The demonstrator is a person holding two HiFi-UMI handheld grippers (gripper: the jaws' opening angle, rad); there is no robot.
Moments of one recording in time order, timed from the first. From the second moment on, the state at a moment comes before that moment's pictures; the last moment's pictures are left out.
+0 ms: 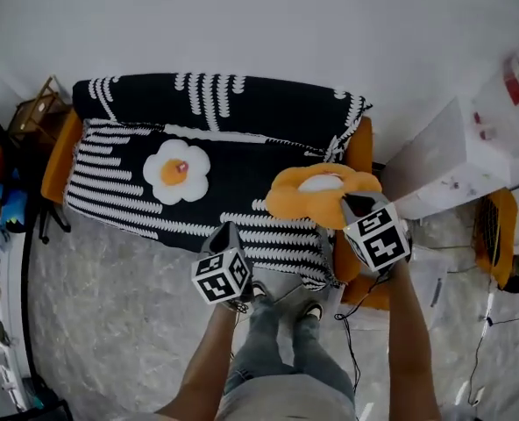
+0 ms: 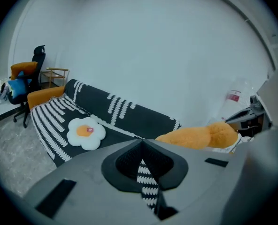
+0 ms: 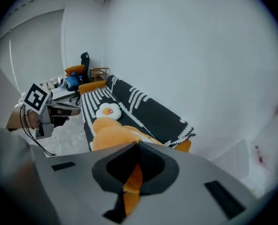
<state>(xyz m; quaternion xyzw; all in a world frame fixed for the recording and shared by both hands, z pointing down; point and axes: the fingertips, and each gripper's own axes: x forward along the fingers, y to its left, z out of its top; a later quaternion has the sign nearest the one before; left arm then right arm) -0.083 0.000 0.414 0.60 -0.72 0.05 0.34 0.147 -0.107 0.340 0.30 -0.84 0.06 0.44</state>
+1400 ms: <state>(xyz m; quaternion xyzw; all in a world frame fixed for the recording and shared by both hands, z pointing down) 0.293 -0.012 0.501 0.76 -0.52 0.20 0.33 0.566 0.020 0.478 0.51 -0.71 0.28 0.40</state>
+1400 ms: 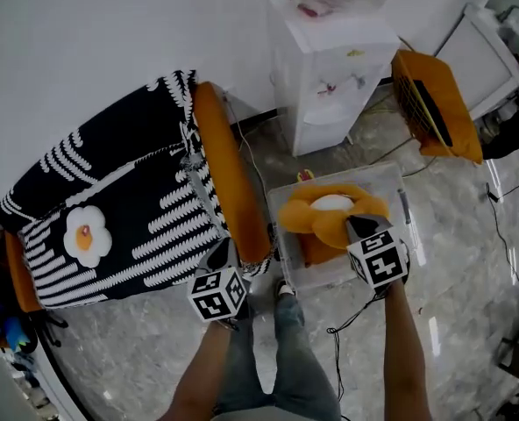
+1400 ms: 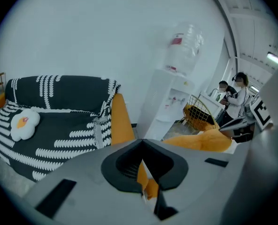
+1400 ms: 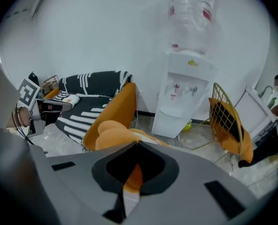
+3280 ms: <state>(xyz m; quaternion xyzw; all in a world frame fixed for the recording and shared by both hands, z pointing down) 0.185 -0.001 0.507 0.67 -0.63 0.17 0.36 0.475 -0.027 0.504 0.45 -0.76 0.29 0.37</state>
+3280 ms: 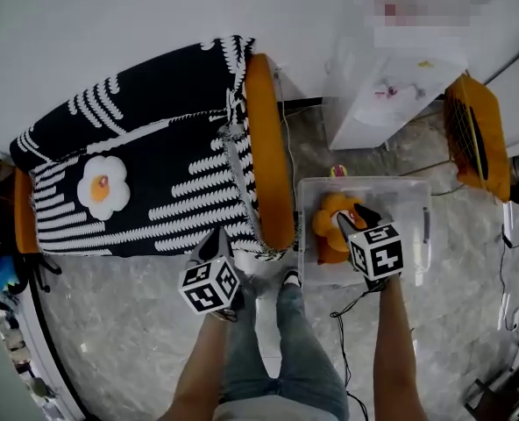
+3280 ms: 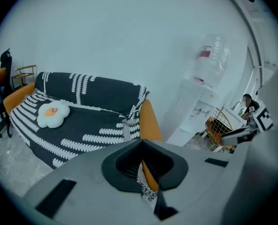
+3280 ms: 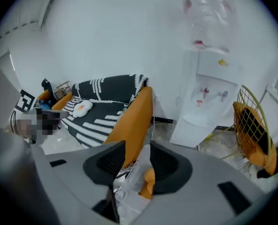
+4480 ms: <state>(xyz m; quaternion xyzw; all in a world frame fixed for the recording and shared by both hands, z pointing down) -0.058 0.089 0.346 0.50 -0.82 0.03 0.29 0.151 -0.054 0.378 0.21 -0.89 0.12 0.38</state>
